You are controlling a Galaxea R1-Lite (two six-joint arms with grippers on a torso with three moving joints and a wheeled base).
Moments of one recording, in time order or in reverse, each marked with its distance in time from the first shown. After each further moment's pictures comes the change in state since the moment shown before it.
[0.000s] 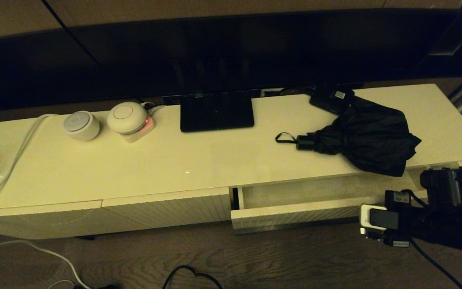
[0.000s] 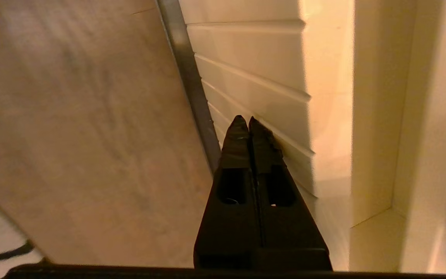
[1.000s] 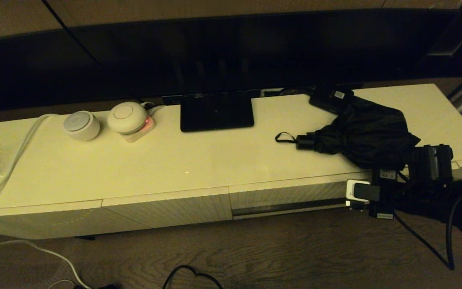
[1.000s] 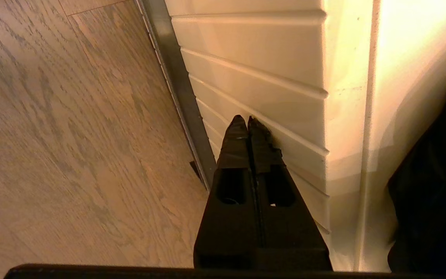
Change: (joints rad) left arm 0.000 0.000 0.000 0.000 0.000 0.000; right arm -0.001 0.076 -0.216 0.022 -0.071 0.000
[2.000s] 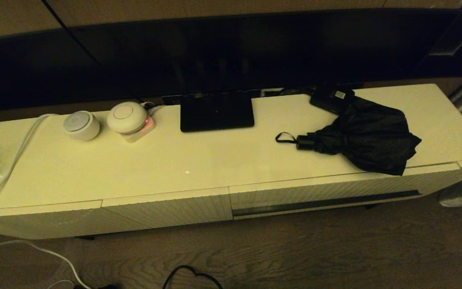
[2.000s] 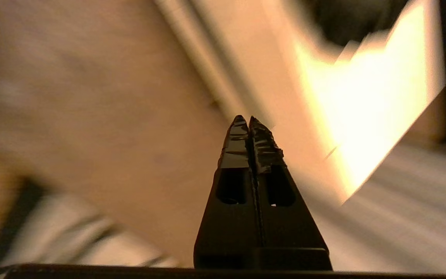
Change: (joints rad) left arm 0.000 0.000 0.000 0.000 0.000 0.000; right arm -0.061 -1.064 0.279 0.676 -0.002 0.298
